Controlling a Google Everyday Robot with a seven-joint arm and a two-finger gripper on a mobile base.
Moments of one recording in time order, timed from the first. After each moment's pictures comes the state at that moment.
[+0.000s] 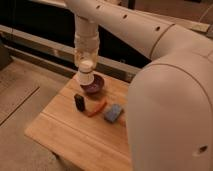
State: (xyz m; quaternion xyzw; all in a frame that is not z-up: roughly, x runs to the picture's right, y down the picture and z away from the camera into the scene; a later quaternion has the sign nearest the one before) arm -0.089 -0.108 0.633 -0.25 0.21 0.68 0.65
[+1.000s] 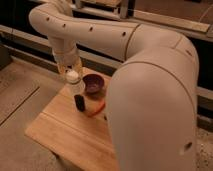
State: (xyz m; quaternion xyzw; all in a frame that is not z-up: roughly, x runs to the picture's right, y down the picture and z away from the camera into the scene) arm -0.135 -0.061 0.637 -0.19 0.24 0.66 0.69
